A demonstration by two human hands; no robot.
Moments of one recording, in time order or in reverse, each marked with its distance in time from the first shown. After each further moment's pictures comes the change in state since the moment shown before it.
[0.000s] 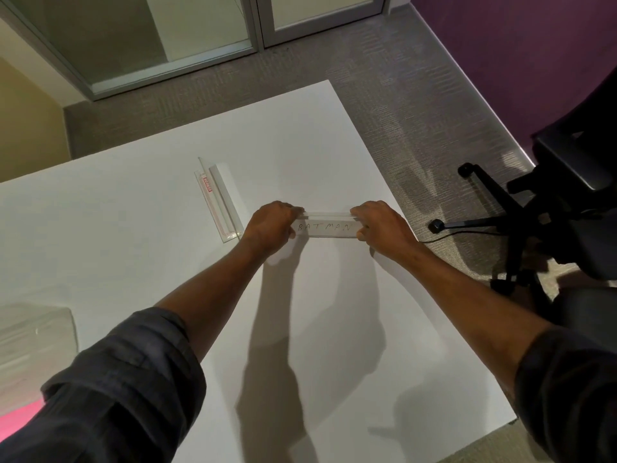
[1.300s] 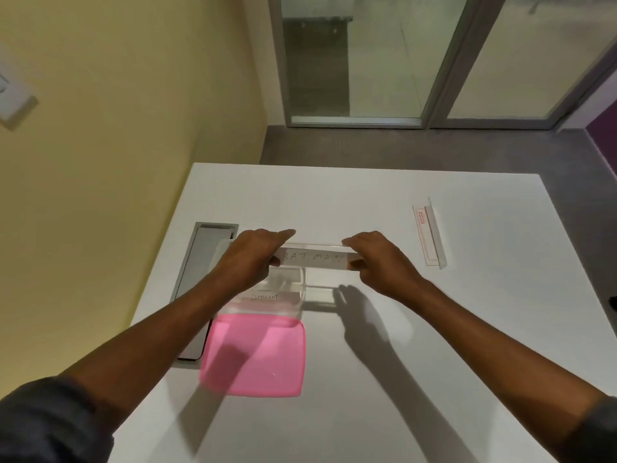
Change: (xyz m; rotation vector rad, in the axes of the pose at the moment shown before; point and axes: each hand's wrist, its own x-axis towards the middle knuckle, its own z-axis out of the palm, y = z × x) left_hand -0.452 -0.290 -0.122 0.021 0.372 -0.288; right_hand -0.078 -0.478 0.043 0.014 -0.012 -0.654
